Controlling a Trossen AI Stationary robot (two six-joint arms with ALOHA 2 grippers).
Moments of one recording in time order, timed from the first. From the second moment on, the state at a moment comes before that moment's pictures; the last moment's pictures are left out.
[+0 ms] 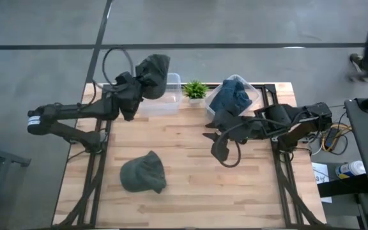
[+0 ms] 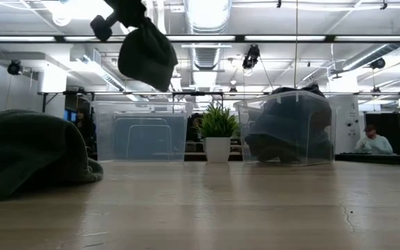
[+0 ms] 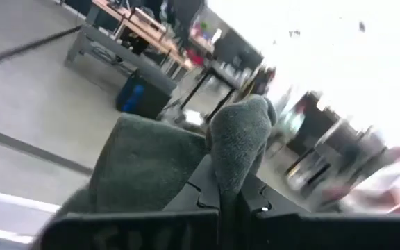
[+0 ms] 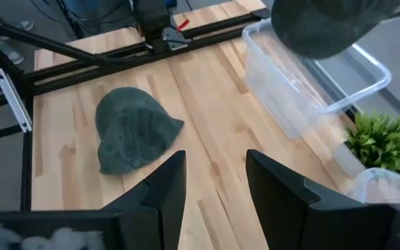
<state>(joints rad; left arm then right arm) 0.18 1.16 1.03 0.15 -1.15 -0.72 0.30 1.57 1.92 -1.08 0.45 0.49</state>
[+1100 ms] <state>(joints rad) 0.29 1.47 0.79 1.00 -1.24 -0.92 0.30 1.56 1.84 -0.94 0.45 0.52</state>
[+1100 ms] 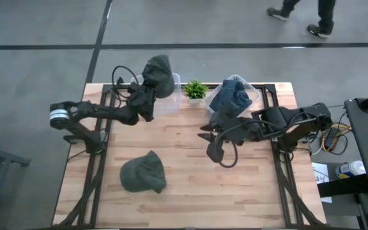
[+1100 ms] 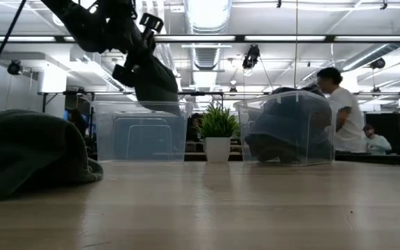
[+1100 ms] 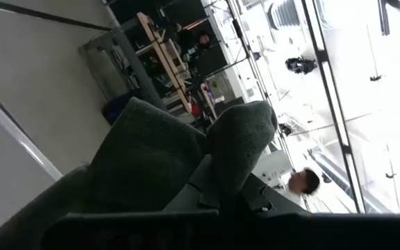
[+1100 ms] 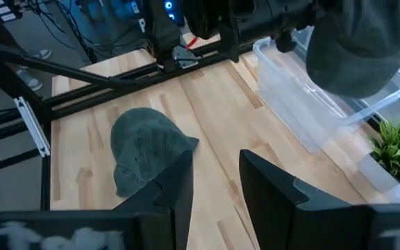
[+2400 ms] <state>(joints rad) 0.25 1.53 0.68 1.00 -1.30 -1.05 0.30 1.56 1.84 -0.94 0.45 0.46</state>
